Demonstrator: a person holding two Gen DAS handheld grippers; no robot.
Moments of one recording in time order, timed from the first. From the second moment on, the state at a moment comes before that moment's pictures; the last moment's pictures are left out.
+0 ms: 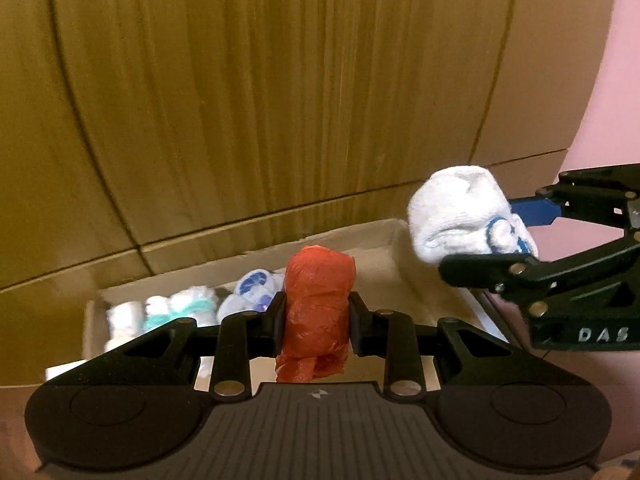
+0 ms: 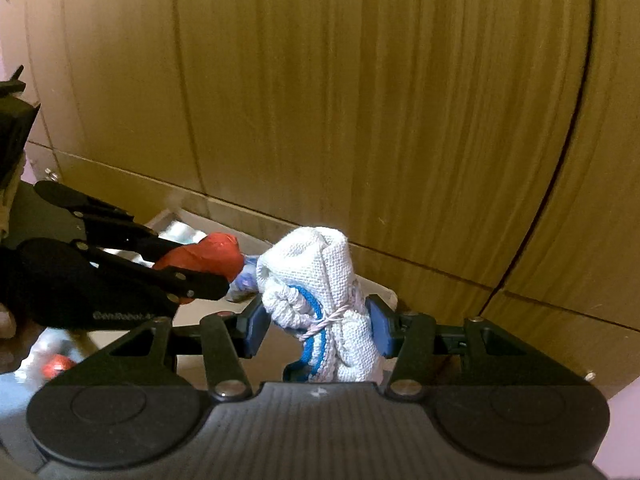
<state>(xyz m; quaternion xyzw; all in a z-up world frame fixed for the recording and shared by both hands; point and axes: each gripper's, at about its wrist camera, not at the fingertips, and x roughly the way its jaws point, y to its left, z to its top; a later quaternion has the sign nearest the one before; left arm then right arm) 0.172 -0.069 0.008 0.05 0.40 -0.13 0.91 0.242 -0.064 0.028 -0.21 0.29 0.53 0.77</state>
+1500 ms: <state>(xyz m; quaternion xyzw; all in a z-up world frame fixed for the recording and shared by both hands) 0.204 -0.065 -0.048 0.11 0.41 -0.13 0.90 0.282 0.005 -0.007 -0.26 0.33 0.51 0.75</state>
